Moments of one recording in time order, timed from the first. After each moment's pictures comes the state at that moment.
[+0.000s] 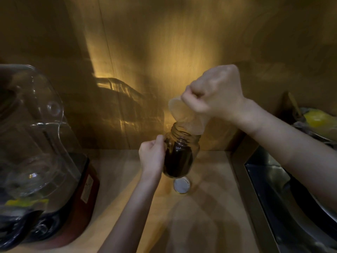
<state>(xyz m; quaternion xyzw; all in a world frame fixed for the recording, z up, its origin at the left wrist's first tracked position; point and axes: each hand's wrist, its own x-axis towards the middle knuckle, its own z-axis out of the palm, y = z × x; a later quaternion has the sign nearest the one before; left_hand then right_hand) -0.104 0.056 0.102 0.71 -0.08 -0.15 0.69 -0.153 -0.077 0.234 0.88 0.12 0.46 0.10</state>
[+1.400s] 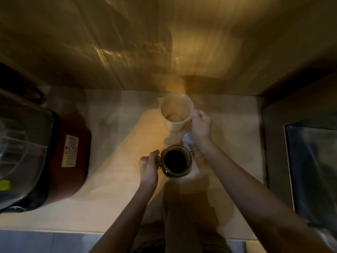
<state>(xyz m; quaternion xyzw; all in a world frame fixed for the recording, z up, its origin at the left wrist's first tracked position) -0.107 0.074 -0.097 0.71 0.11 -0.29 0.64 -0.106 -0.095 -0.087 0.61 -0.49 0.20 -0.60</state>
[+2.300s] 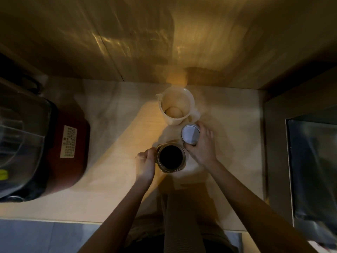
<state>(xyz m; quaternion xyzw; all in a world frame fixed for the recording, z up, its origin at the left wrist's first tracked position) -0.109 0.091 -0.119 0.78 0.04 -0.29 0.56 -0.177 -0.079 -0.140 0.86 -0.38 0.01 -0.33</state>
